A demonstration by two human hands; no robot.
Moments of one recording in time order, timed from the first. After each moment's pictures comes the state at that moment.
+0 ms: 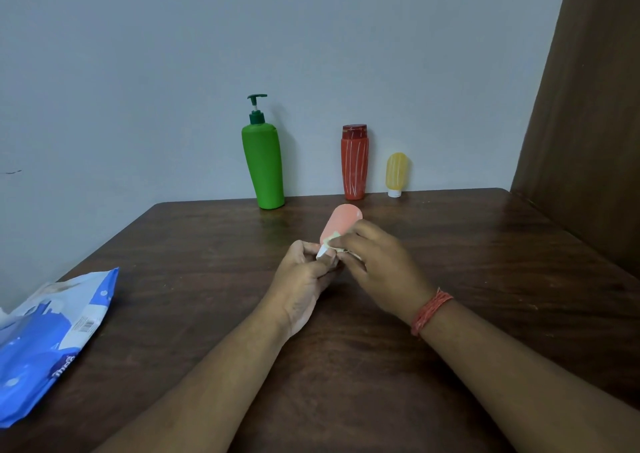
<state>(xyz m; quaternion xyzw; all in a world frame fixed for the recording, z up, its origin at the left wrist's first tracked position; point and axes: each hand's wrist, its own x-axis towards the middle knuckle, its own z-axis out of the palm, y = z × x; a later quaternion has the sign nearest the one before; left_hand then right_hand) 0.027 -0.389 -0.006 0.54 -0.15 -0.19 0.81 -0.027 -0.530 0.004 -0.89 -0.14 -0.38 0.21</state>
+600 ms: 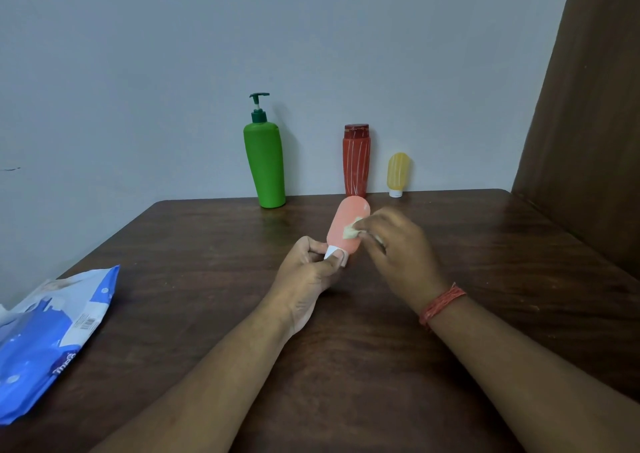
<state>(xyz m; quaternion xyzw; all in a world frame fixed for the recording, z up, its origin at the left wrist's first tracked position) 0.024 -0.390 -0.002 0.59 -0.16 -0.17 0.77 -0.024 -0.551 0.008 -0.87 -0.08 -0.44 0.20</state>
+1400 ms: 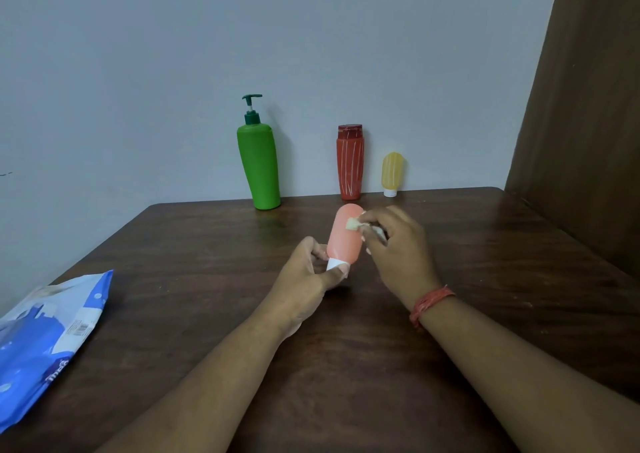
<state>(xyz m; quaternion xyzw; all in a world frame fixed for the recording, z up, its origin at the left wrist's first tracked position) 0.025 -0.386 -0.005 0.71 -0.24 -0.14 0.64 -0.024 -0.547 0.009 -0.84 0.02 -0.44 0.32</state>
